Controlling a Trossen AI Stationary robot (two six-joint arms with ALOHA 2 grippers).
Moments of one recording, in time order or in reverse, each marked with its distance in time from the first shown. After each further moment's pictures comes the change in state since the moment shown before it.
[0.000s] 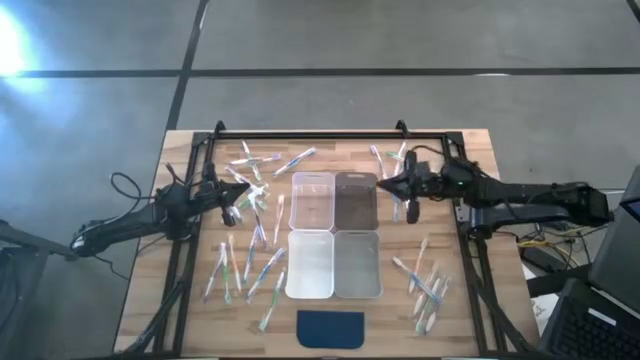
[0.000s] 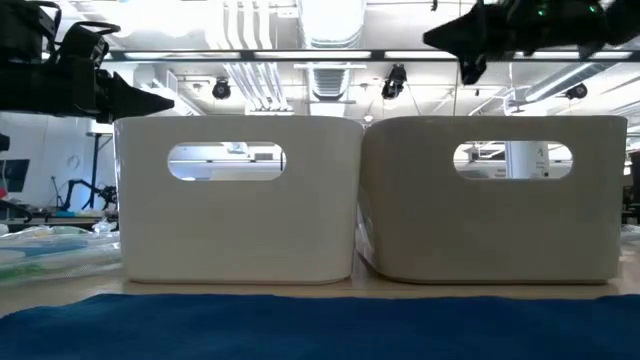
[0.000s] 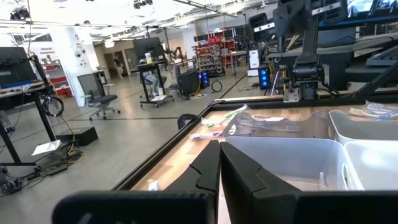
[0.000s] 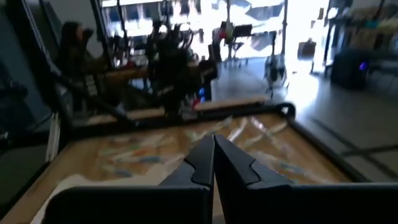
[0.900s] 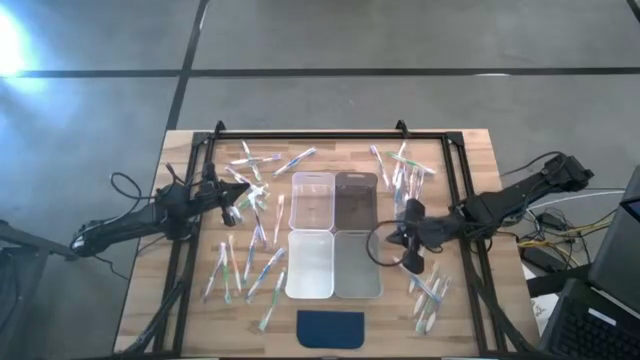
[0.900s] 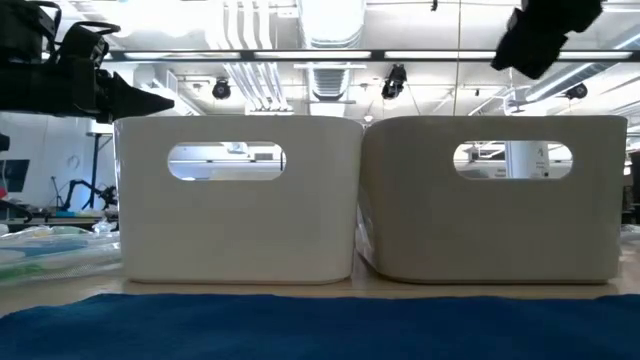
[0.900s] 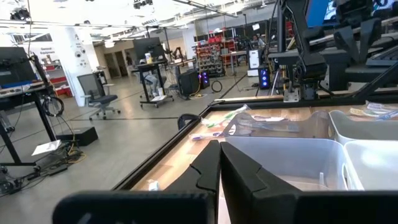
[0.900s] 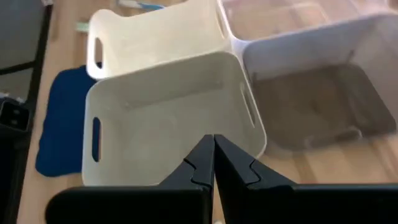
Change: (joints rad) left arm -0.001 0.000 0.000 0.000 0.000 0.000; right arm 0.623 0.229 0.331 -0.849 0.455 0.487
